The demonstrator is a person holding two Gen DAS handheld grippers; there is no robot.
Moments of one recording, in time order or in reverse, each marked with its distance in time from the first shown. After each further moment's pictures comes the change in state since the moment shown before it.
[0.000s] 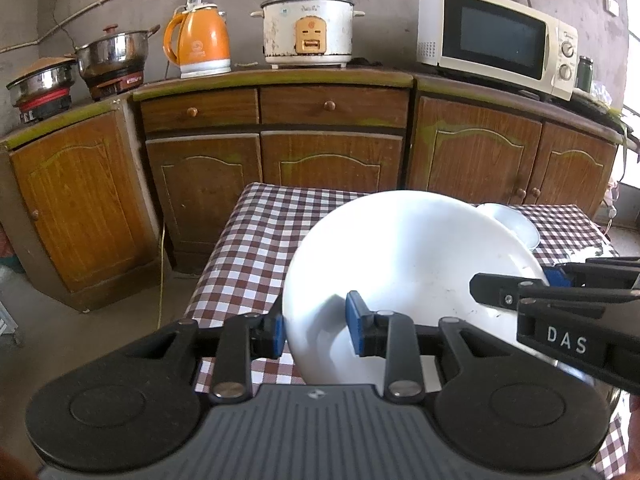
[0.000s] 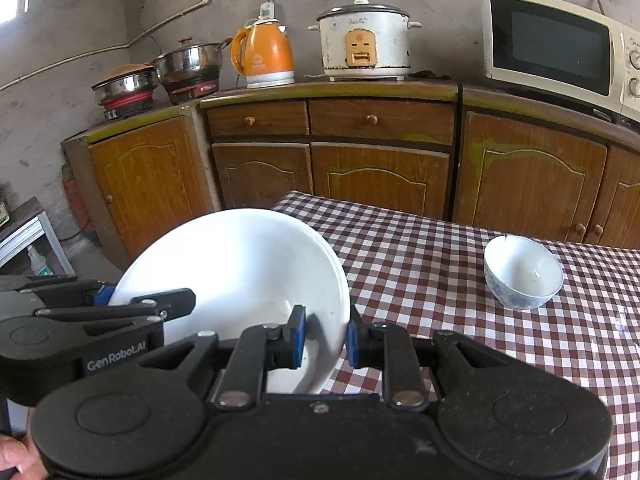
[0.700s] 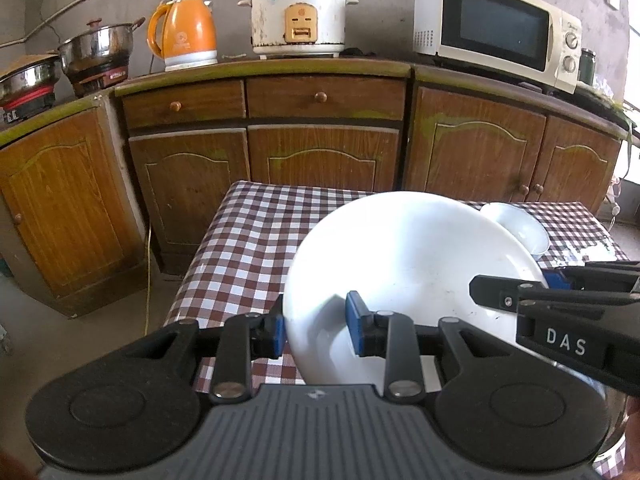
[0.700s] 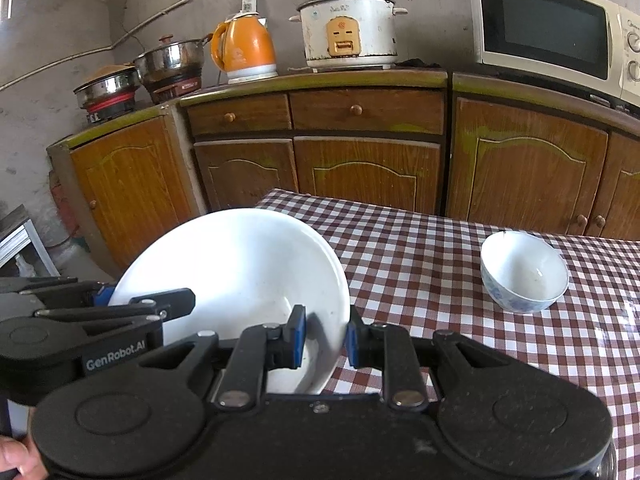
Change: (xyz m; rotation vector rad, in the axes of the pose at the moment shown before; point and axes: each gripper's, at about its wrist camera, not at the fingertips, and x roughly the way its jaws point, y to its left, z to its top) left arm 0.037 -0.008 0.012 0.007 0.019 -0.016; right arm 0.036 -0.021 0.007 0.033 0.016 -0.016
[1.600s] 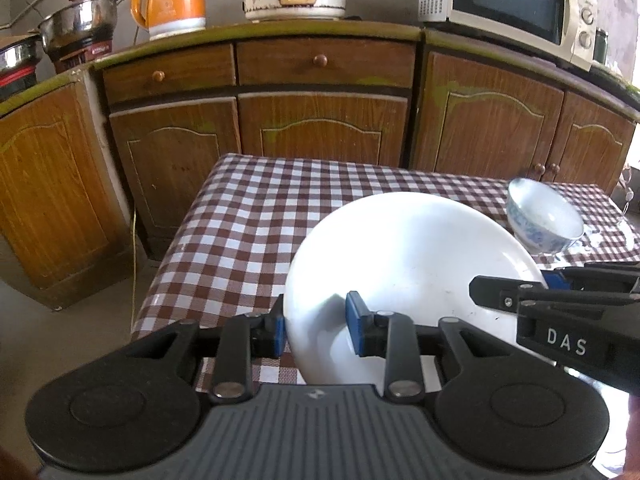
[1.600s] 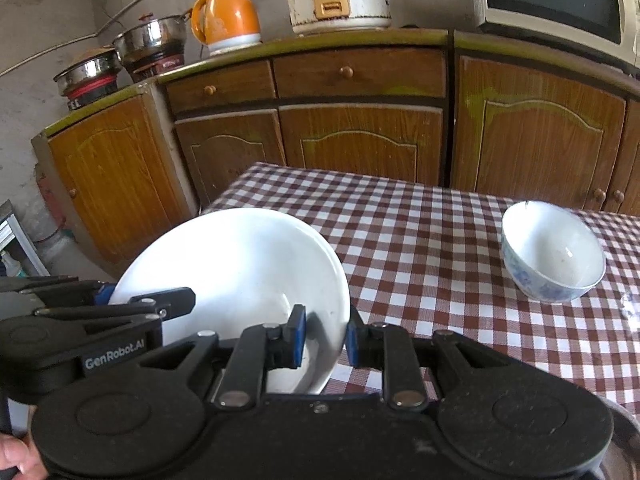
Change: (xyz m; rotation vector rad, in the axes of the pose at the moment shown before) left arm 0.066 0.006 -0.001 0.006 0.057 -0.015; right arm 0.072 -0.020 -0.007 0.026 0.058 -0.002
